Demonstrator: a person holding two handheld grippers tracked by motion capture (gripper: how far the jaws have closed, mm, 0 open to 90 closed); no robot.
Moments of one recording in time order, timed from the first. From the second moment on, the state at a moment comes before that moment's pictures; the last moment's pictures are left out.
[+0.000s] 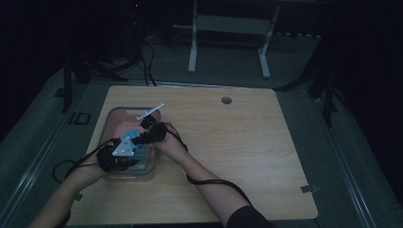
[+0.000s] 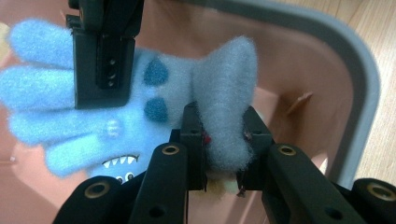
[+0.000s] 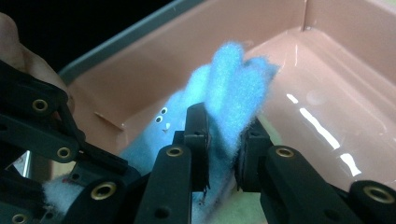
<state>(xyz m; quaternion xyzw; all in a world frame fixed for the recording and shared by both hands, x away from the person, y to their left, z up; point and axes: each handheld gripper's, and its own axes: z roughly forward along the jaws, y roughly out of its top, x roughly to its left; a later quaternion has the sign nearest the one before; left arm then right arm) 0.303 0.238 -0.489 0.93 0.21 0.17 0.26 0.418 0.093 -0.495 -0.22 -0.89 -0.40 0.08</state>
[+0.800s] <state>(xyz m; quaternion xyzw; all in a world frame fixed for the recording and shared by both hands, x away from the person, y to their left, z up) 0.308 0.242 -0.471 0.90 0.30 0.17 0.28 0.424 0.083 -0.474 -0.23 -0.88 -0.41 0.06</state>
